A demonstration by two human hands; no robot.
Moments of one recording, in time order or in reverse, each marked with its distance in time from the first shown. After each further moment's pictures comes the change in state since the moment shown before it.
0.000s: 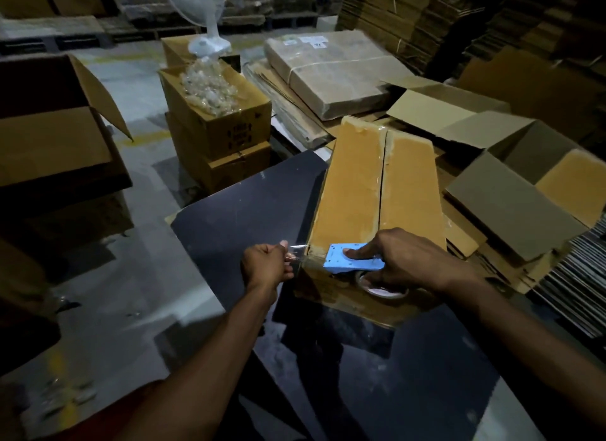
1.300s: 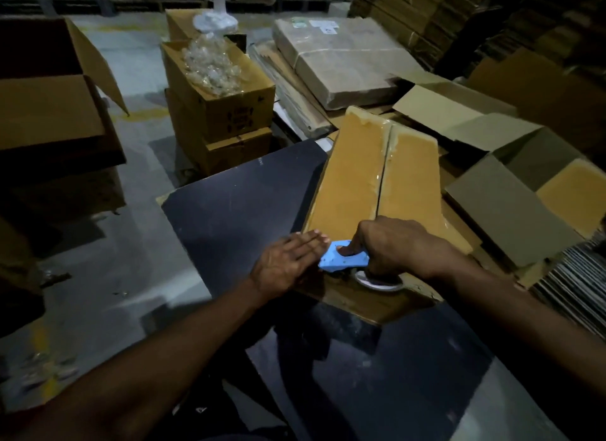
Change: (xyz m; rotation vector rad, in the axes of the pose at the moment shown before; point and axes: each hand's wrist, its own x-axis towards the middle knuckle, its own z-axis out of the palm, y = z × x) left_hand 0.041 -0.049 0.005 0.990 -0.353 1.671; right_hand 0.025 -0.016 -0.019 -0.174 -0.153 0.078
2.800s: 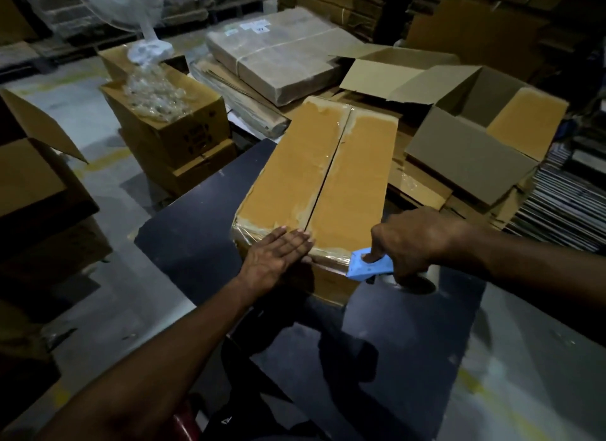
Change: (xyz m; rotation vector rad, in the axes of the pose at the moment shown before) left_hand 0.029 0.015 0.010 0.025 -0.106 0.226; right_hand -0.097 0.053 0.028 -0.085 -0.140 0.033
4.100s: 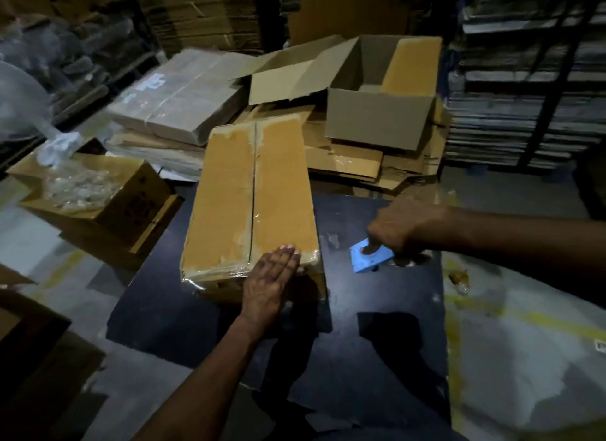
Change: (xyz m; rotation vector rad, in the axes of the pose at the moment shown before) left_hand 0.037 0.059 0.017 -0.084 -0.090 0.078; right_hand -0.033 0.054 0.122 0.118 0.056 0.148
